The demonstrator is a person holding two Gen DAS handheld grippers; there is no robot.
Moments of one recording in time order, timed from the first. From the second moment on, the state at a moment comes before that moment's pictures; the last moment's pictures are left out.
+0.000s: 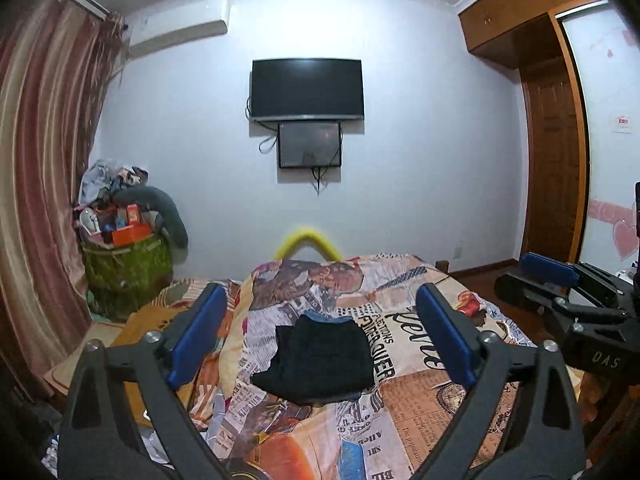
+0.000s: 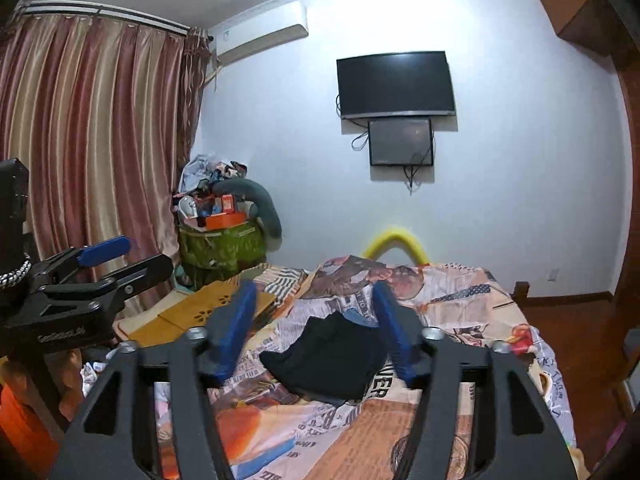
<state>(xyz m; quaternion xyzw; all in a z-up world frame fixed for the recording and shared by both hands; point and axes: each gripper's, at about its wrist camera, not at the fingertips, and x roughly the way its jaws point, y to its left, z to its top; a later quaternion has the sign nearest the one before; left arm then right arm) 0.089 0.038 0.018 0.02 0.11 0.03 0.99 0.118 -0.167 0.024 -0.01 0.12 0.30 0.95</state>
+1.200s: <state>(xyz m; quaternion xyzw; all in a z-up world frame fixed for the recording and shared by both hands) 0.082 0.038 0.000 0.01 0.11 0.02 0.99 0.099 -0.175 0.016 -0.01 0.12 0.25 0.96</state>
